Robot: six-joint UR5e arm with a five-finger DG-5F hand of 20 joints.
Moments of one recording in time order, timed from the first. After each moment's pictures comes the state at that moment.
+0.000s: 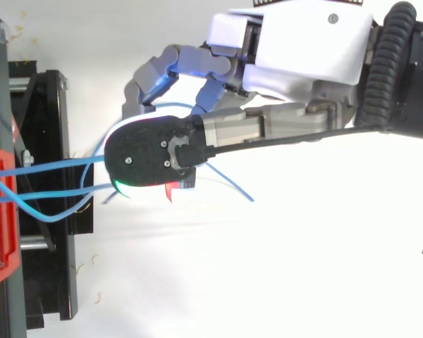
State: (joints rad) arm 0.13 -2.28 -0.90 -3.40 -1.26 -0.07
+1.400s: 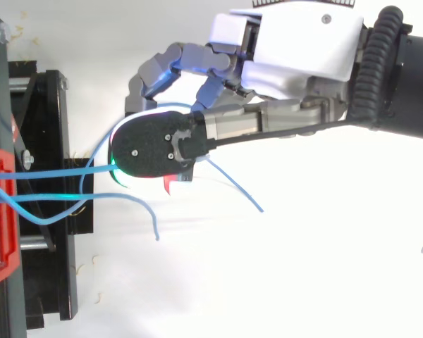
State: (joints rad) arm 0.13 -2.29 -0.95 -3.35 -1.25 -0.01
